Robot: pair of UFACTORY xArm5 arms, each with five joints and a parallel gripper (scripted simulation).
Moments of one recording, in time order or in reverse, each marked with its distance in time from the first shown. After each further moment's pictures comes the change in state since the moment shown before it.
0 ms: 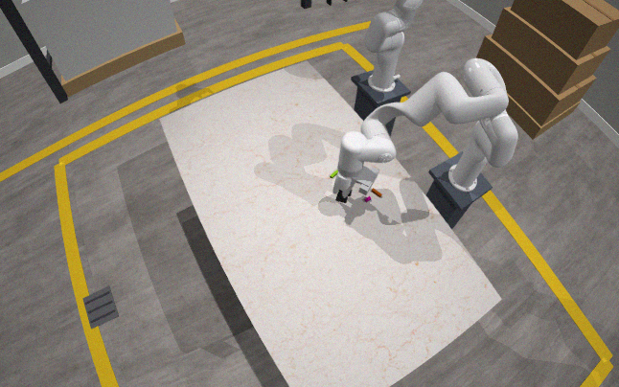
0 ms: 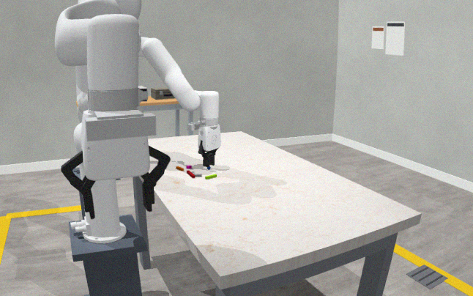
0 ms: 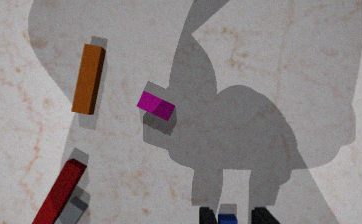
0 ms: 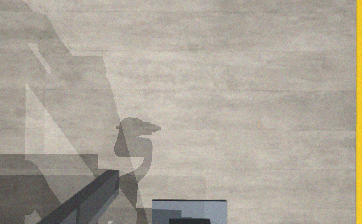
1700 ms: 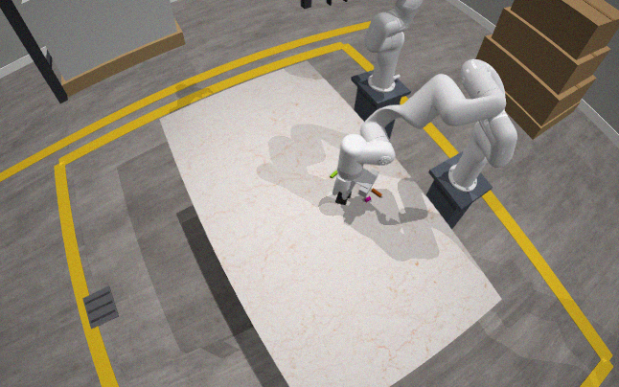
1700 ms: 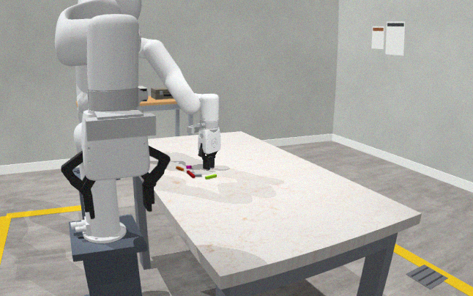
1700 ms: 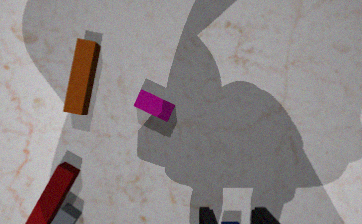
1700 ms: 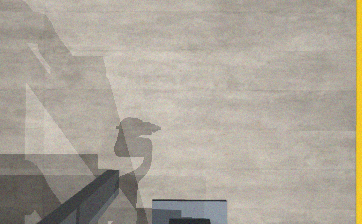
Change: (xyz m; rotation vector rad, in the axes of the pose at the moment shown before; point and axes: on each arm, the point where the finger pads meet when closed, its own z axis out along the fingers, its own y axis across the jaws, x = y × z) left arm 0.000 0.000 0.012 0.000 0.000 0.000; right arm 0.000 0.000 0.000 0.000 0.000 0.000
